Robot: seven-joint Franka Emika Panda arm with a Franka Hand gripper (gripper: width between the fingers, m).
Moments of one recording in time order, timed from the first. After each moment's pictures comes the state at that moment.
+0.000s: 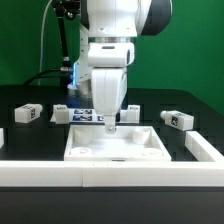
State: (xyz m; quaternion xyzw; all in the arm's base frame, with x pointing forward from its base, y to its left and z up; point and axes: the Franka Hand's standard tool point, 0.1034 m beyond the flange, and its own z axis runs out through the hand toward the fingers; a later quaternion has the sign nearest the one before) arm 0.486 0.010 0.020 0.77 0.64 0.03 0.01
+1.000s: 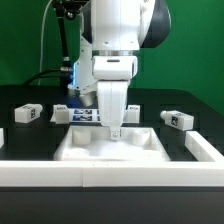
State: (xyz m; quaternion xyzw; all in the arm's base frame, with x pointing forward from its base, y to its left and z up) arm 0.480 0.012 0.007 0.76 0.65 0.03 0.00
